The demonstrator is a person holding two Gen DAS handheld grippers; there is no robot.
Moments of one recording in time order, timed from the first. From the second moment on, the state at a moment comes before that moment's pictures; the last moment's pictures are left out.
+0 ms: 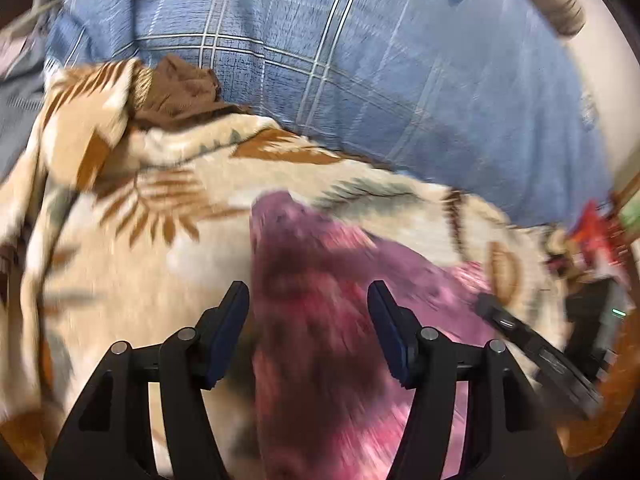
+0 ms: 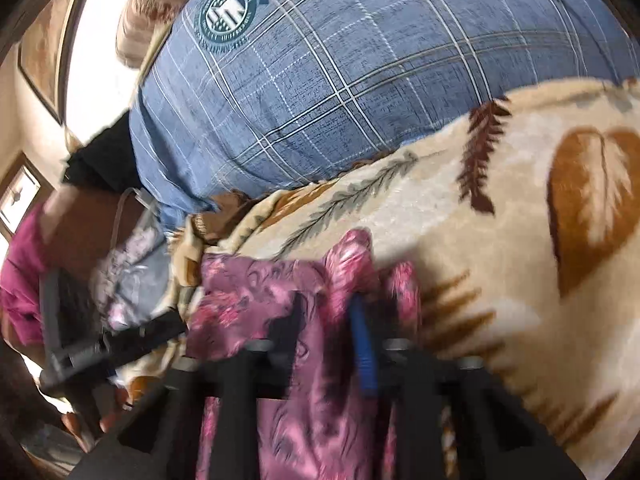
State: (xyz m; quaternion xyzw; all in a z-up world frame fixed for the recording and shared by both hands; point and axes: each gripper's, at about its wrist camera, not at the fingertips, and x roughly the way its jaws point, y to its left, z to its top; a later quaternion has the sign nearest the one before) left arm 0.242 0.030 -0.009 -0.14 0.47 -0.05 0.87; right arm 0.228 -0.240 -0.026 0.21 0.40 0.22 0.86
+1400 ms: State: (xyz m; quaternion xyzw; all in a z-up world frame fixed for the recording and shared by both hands) left arm 0.099 0.001 -0.045 -0.06 0.48 -0.07 0.87; right arm 0.124 -0.256 -0.039 0.14 0.47 0.12 0.86
